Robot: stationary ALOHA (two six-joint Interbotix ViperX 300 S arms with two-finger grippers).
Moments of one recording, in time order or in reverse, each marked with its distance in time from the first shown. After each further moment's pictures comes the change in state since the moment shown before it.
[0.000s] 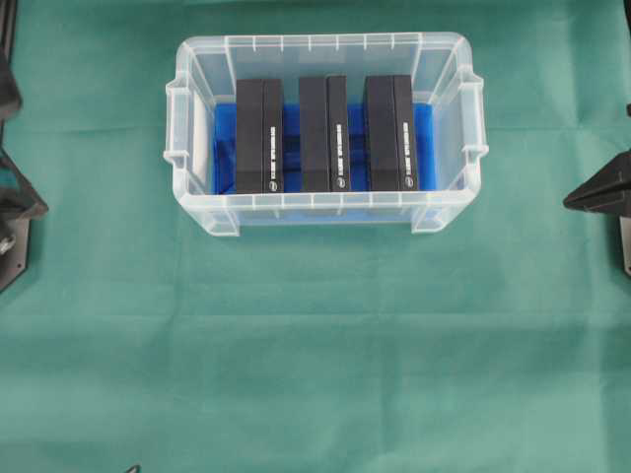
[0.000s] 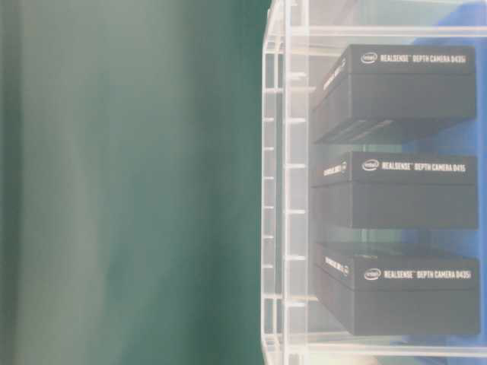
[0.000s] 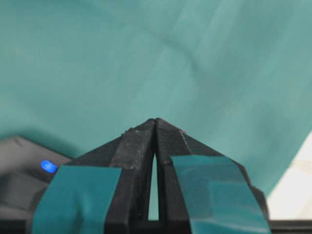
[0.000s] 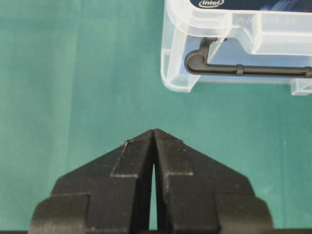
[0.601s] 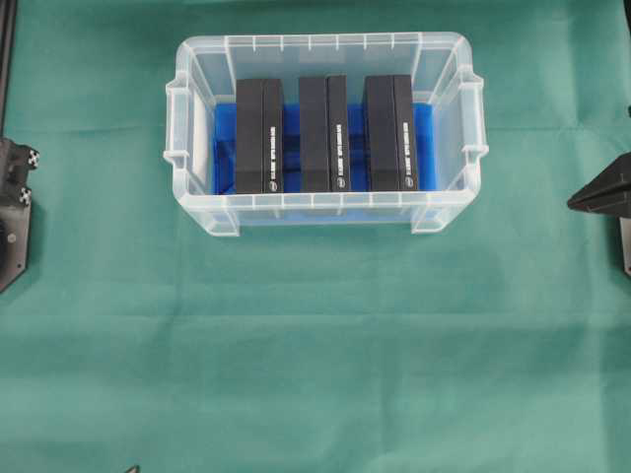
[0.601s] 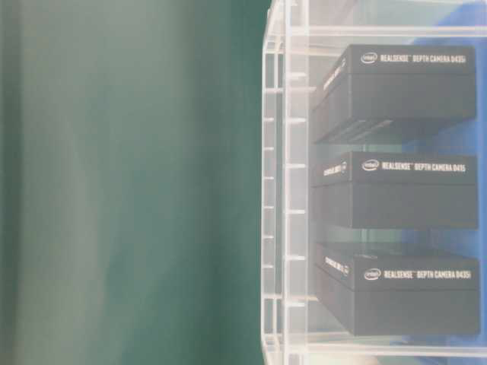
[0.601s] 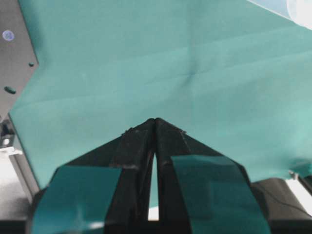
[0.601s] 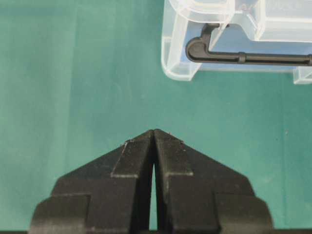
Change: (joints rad) left arm 0.012 0.009 -0.003 0.017 0.150 -0.773; right arm 0.000 0.003 -0.005 0.000 0.044 0.000
